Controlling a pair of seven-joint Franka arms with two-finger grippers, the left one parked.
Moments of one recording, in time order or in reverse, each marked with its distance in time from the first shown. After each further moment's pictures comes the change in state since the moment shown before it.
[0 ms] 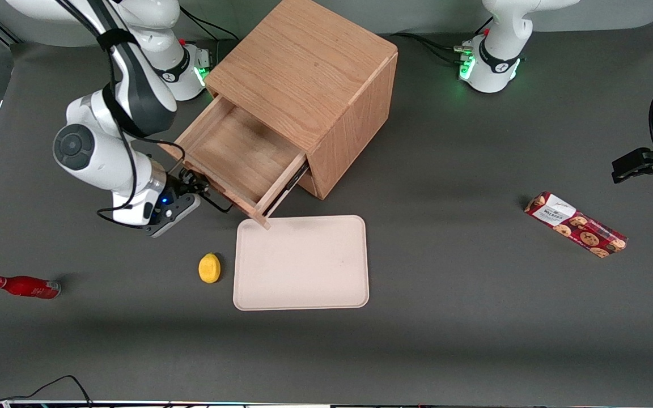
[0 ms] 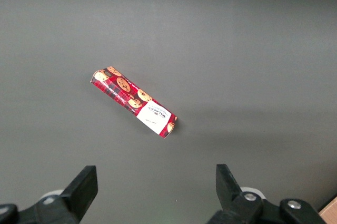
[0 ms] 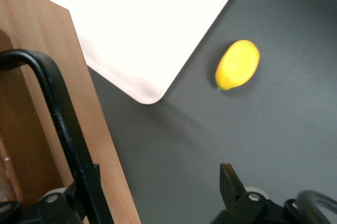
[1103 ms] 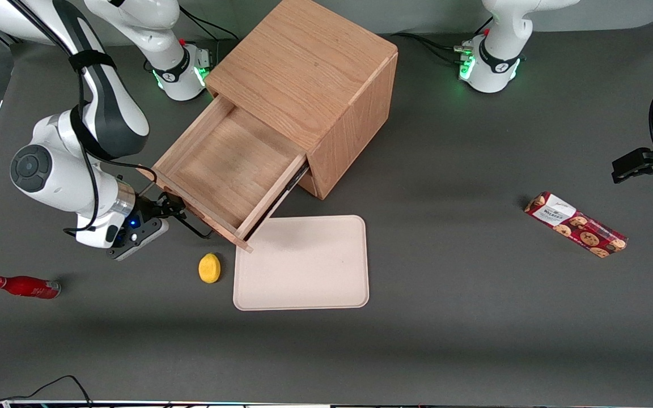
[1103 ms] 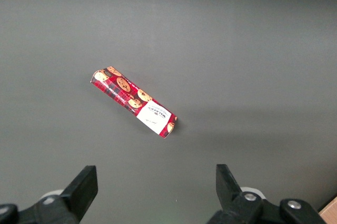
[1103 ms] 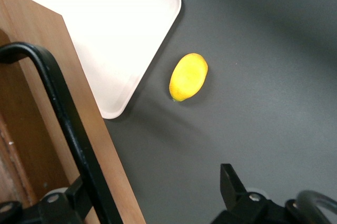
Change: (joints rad) arm -0.025 0.072 -0.051 0.101 -0.041 0.001 -0.006
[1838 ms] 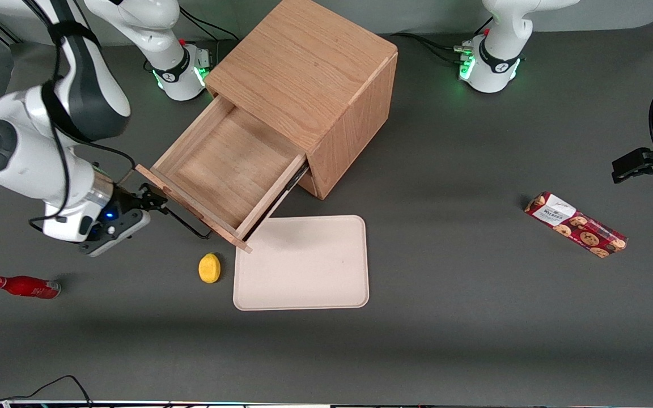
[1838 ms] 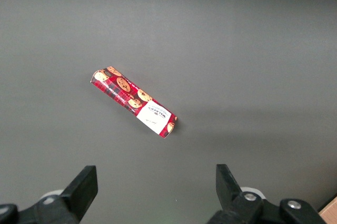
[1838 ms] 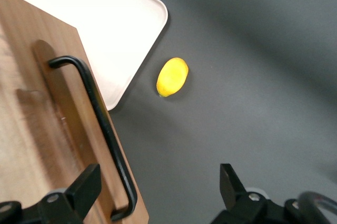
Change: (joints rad) arm 0.000 -0.049 0.004 0.159 -0.051 -0.188 -0.001
